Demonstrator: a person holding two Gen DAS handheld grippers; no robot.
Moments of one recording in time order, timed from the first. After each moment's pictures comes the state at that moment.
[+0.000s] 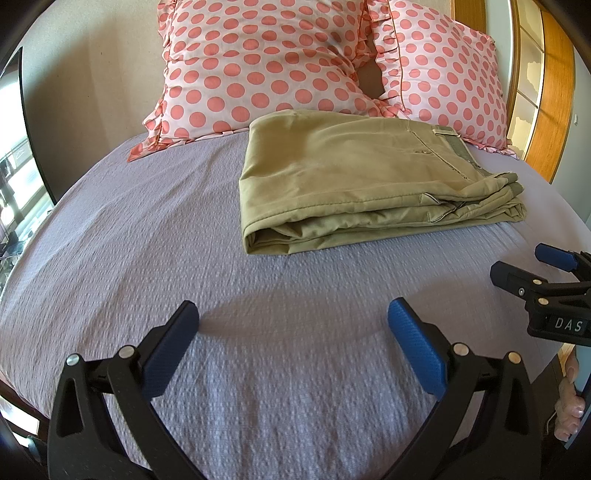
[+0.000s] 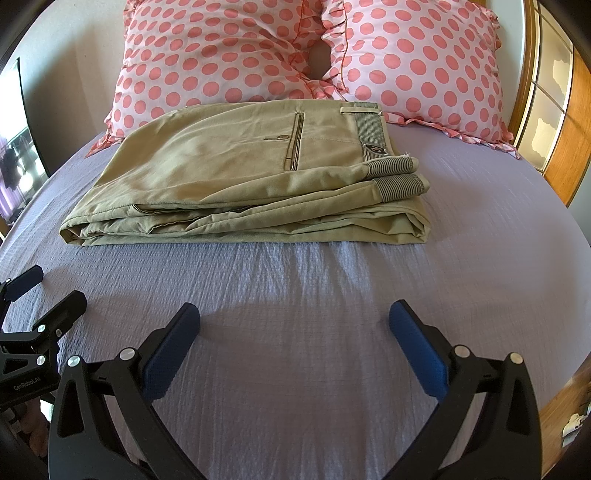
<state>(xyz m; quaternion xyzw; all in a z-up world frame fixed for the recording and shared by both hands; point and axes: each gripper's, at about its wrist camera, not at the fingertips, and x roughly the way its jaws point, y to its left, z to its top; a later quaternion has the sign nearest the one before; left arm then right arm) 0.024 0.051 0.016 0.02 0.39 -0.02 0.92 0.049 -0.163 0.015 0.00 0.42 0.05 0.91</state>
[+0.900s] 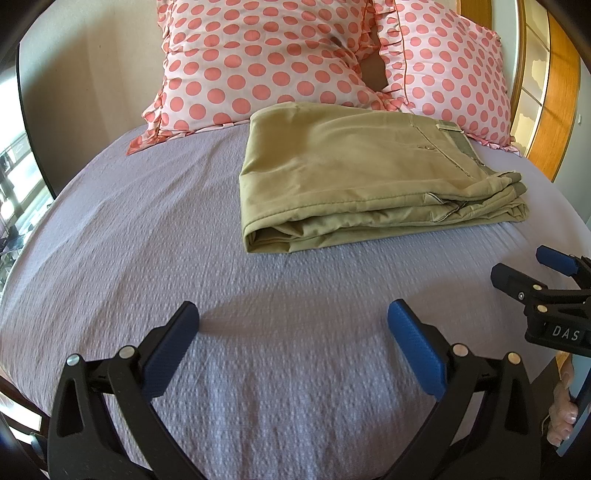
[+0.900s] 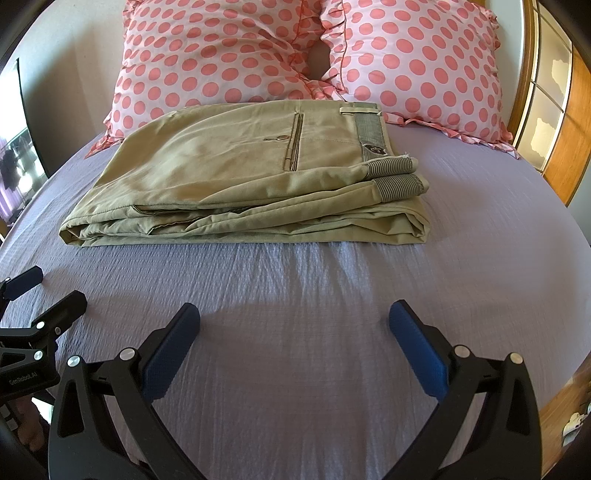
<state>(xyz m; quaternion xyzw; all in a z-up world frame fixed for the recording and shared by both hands) 0.028 0.051 0.018 0.02 0.41 -0.02 0.91 0.049 -0.164 0.015 0.00 0.42 0.05 0.91</state>
